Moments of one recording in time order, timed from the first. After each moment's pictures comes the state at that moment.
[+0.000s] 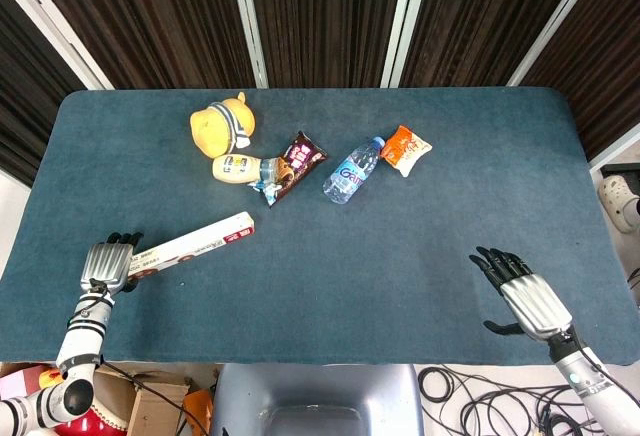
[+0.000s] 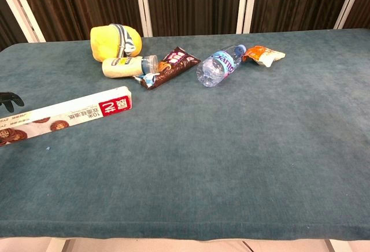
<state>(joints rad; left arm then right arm) -0.54 -1.39 -0.09 -1.43 0.83 1.03 0.59 0.29 -1.11 -0.08 -1.51 -1.66 1.23 0.10</state>
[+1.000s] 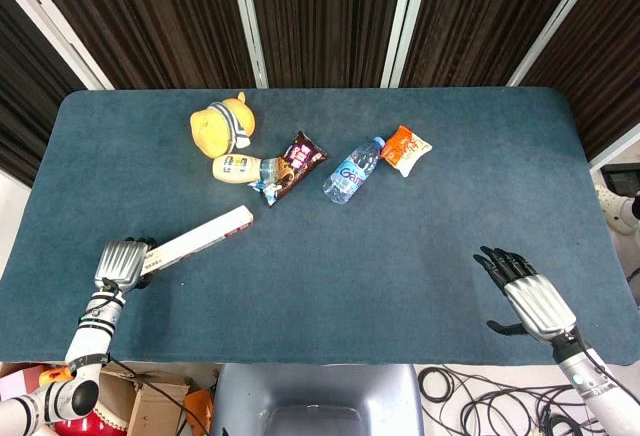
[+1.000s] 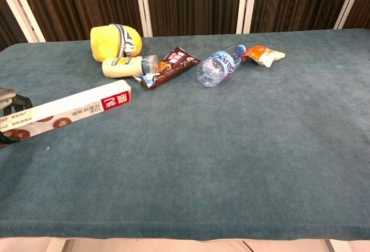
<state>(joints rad) -0.54 -1.47 -0.07 -1.28 1.03 1.03 0.45 0.28 -1.11 -0.08 -1.51 -1.65 1.23 0.09</state>
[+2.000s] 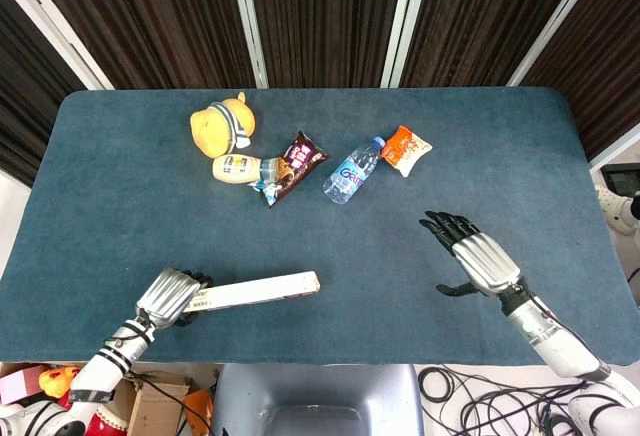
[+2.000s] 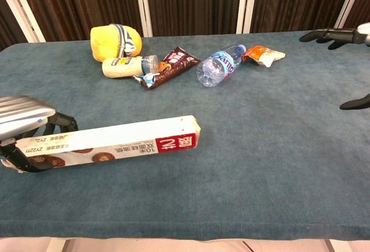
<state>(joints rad) -0.57 -1.30 0.02 -1.68 1.32 0.98 0.45 0.51 -1.15 0.06 -1.56 -1.61 1.03 0.19</state>
